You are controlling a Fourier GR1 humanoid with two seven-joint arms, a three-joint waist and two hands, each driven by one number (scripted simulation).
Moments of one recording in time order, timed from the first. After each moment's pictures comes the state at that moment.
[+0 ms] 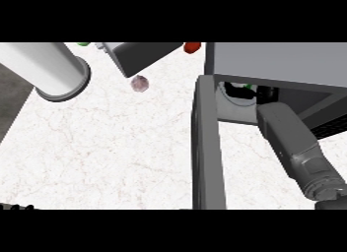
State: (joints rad) left arm 0.79 0.16 -0.08 -2.05 0.36 -0.28 -0.56; right arm -0.97 -0.17 -0.15 -0.19 0.04 -0.60 -0.80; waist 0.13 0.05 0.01
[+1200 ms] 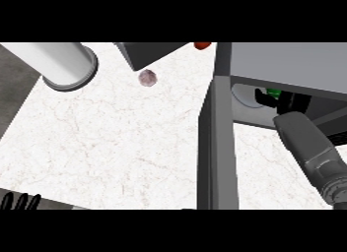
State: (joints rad) left arm 0.71 0.18 -0.07 -1.99 0.34 -0.29 -0.55; right arm -0.94 -0.26 -0.08 -0.03 0.19 -1.07 -0.52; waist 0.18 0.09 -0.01
